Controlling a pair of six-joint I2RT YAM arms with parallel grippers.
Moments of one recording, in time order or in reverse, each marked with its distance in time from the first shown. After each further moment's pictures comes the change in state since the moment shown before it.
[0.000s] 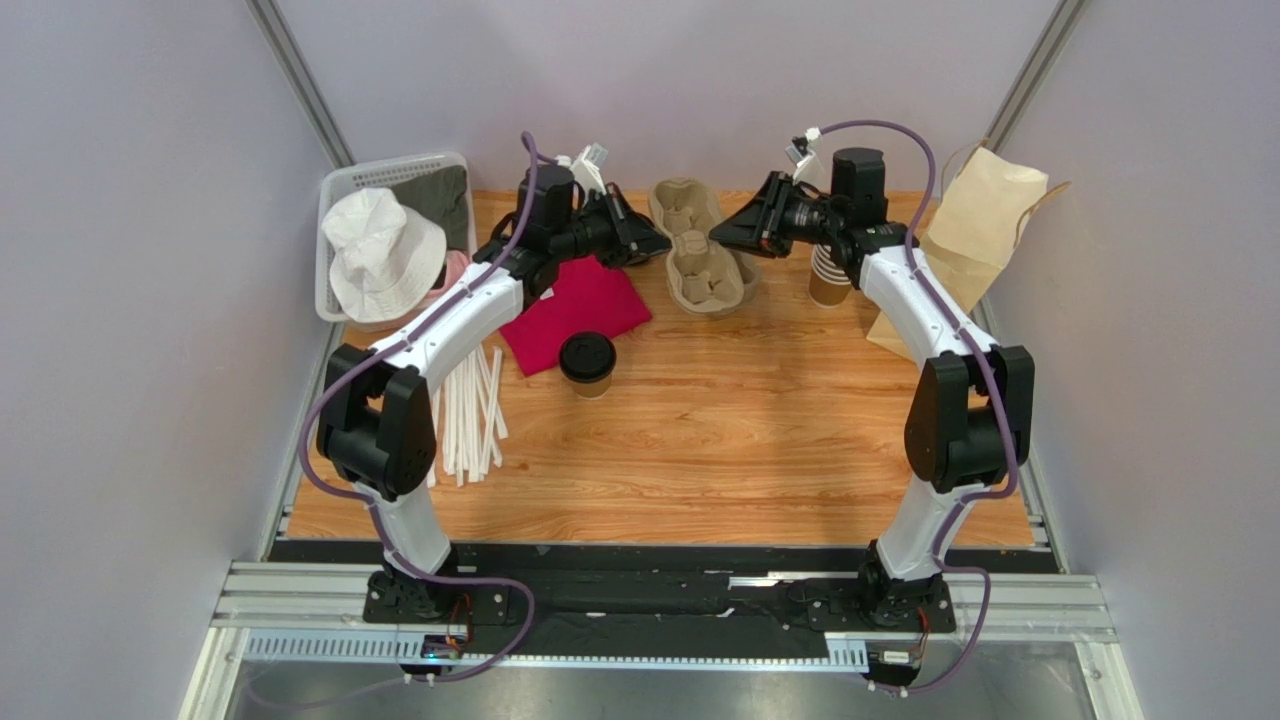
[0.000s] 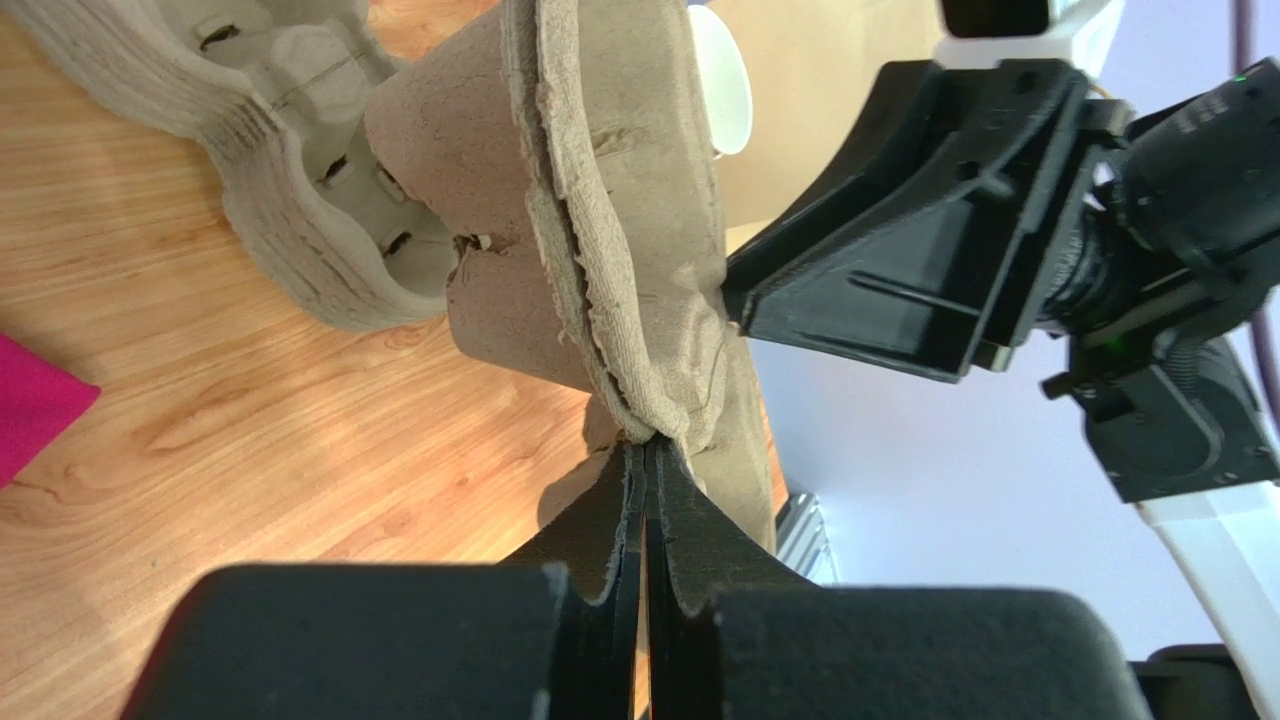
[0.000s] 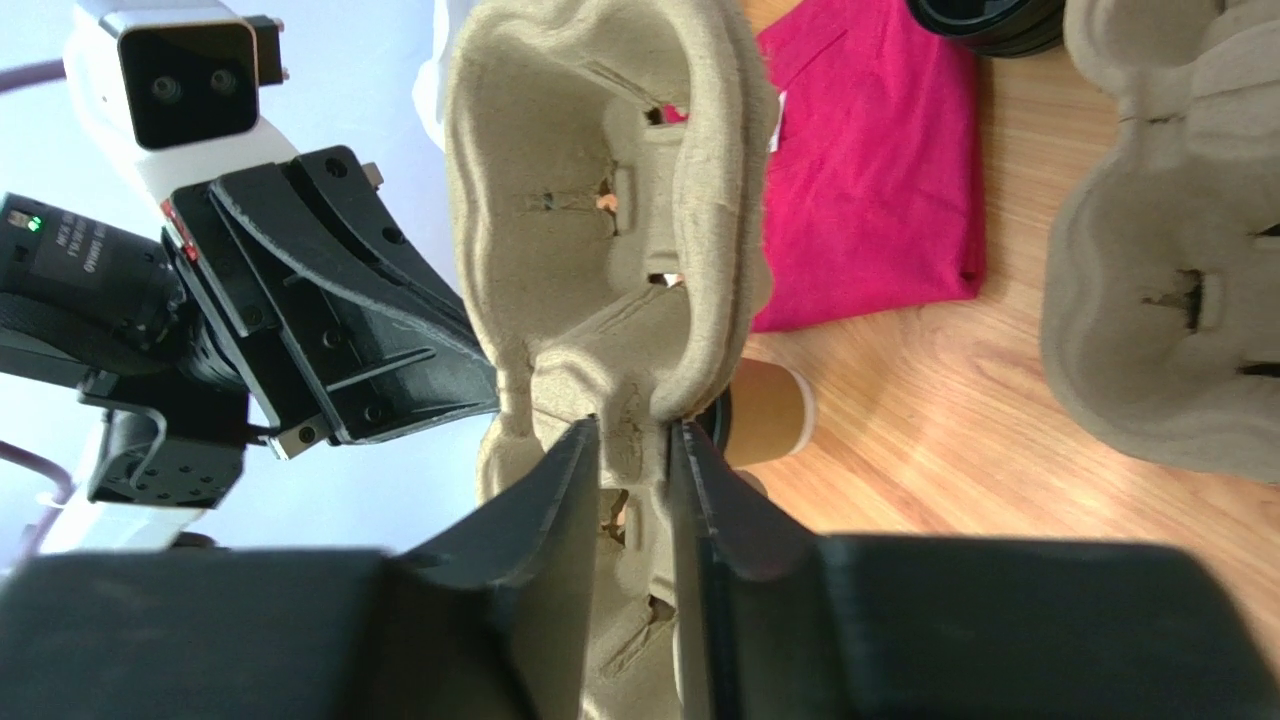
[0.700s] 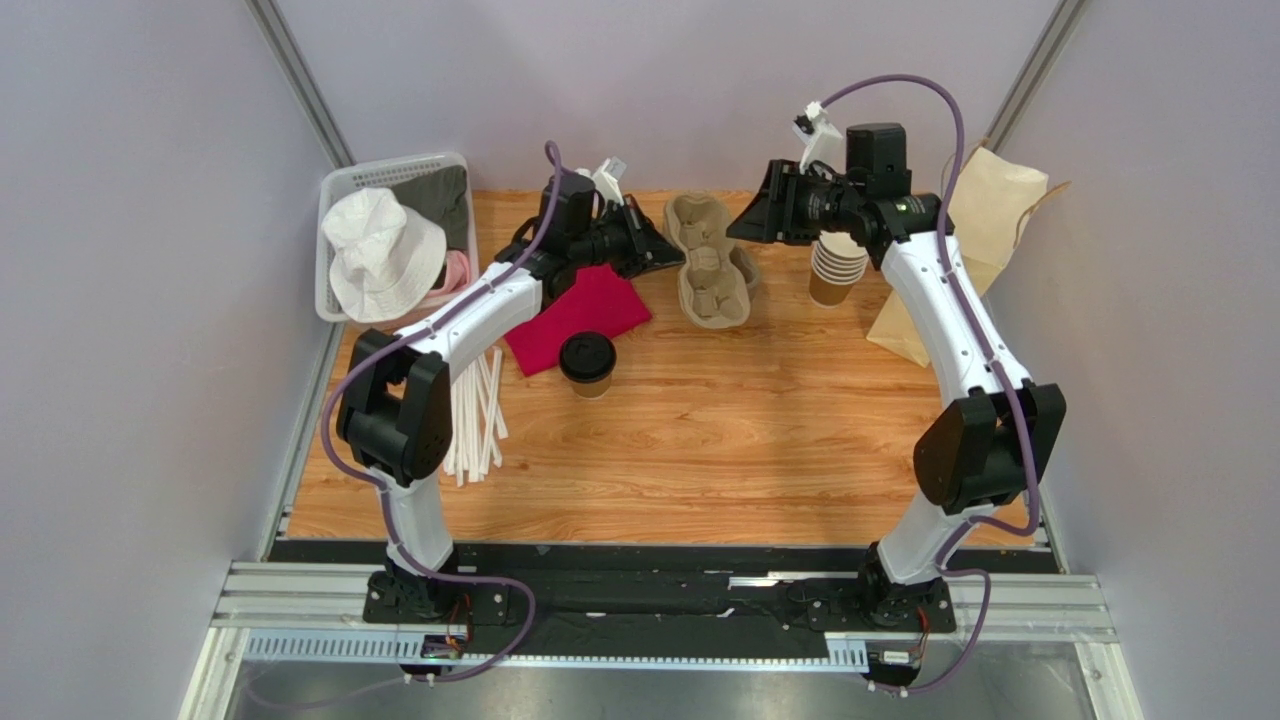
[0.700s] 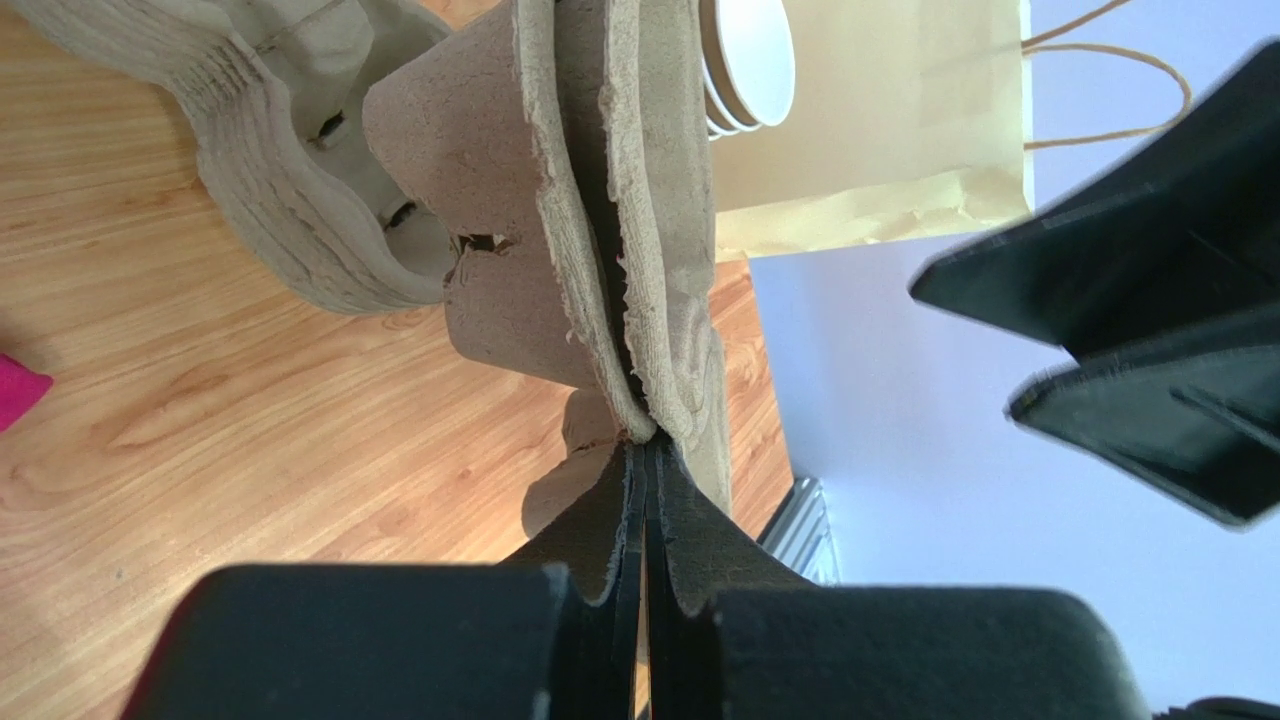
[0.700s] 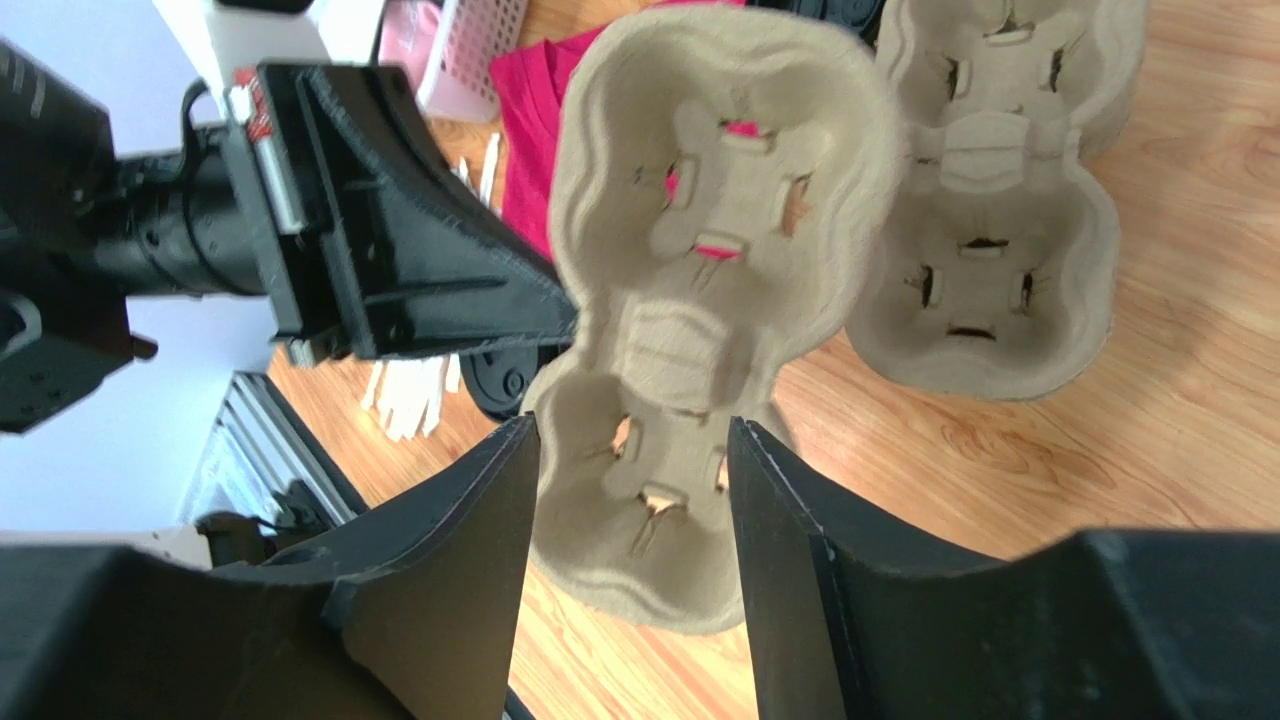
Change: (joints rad) left arm -0.029 0.085 0.021 0.011 0.001 -0.020; right arm 0.013 -0.085 0.214 -0.460 0.204 -0.488
